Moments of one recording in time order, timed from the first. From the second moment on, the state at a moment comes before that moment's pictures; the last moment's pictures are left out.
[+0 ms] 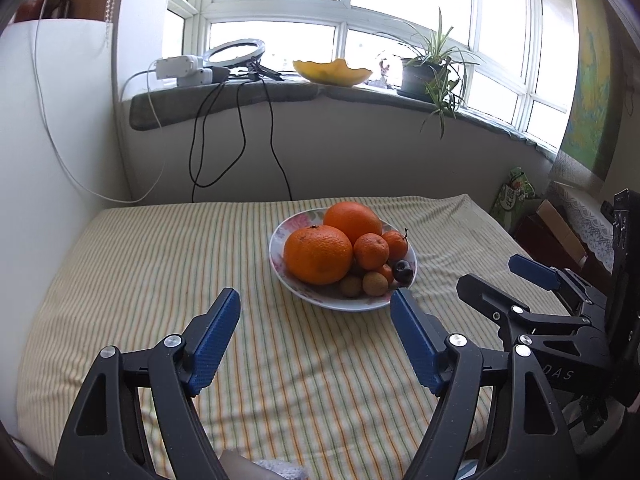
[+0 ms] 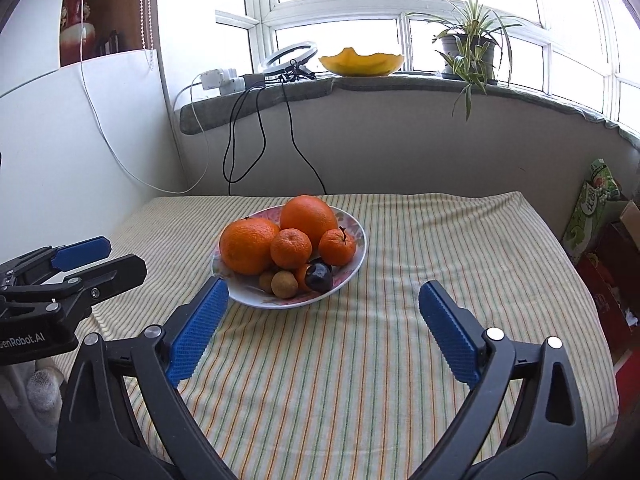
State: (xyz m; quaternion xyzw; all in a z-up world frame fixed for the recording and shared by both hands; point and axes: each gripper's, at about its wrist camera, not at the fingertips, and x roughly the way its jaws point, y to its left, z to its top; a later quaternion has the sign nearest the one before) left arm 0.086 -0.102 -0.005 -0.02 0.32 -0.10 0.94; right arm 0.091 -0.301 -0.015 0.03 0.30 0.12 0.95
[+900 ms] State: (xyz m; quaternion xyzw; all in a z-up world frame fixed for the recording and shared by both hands) left arm 0.084 -0.101 -0.009 -0.02 0.33 -0.10 0.94; right arm 0.092 -0.294 -0.020 0.03 0.31 0.13 0.94
